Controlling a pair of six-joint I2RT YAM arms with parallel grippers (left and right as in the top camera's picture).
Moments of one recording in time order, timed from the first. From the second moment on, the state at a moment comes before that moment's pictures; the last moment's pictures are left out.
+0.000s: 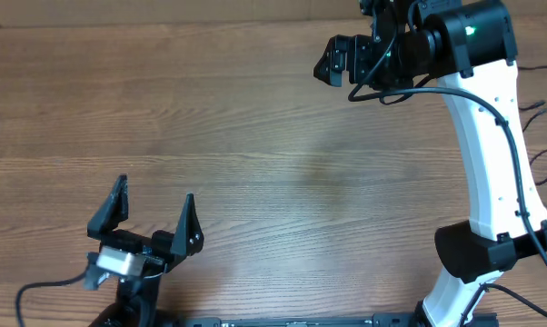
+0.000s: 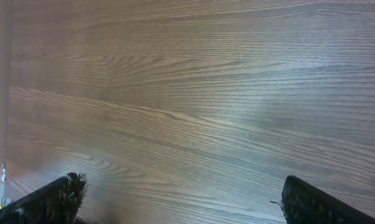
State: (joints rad) left arm -0.19 0.02 0.19 0.37 0.06 -0.14; right arm 0.28 1.93 2.39 -1.54 -0.33 0.30
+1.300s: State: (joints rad) left arm -0.08 0.01 0.01 -0.08 -0.05 0.01; right arm 0.28 1.93 2.39 -1.54 -0.33 0.31
